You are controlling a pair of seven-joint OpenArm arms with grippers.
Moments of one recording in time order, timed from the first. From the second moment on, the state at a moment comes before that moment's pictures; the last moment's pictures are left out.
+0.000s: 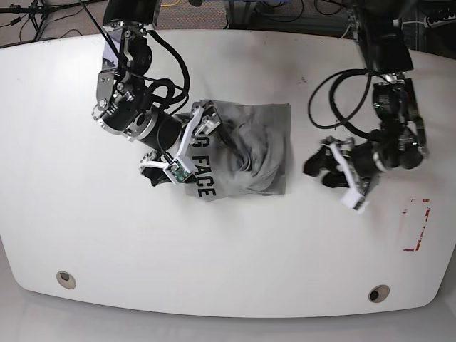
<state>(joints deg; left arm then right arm) -11.0 -12.8 -13.2 86.9 -43.4 -41.8 71.4 -3.4 2.0 3.2 112.8 25.8 40.3 -59.9</state>
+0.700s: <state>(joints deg) -9.4 -32.0 -28.9 82.3 -50.8 -41.8 71.9 -0.6 0.1 -1.9 104.7 25.1 40.3 -59.4</state>
